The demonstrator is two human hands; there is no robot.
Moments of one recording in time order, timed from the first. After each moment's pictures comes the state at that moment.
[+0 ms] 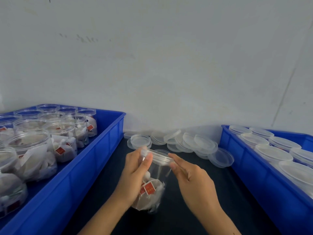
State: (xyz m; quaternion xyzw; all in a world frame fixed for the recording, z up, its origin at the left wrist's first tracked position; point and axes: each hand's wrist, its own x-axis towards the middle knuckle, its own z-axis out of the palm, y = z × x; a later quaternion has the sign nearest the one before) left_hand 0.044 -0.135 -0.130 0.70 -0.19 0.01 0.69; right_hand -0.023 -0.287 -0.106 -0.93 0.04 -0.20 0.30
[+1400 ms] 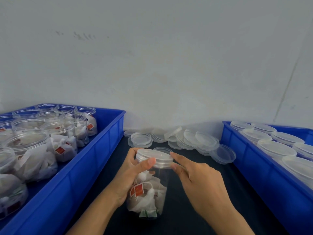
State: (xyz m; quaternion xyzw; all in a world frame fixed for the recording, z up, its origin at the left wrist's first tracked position) left_hand 0.055 -0.121 -0.126 0.61 -0.21 -0.11 0.76; right_hand -0.033 -0.289 -0.094 -0.96 0.00 -0.23 0.15
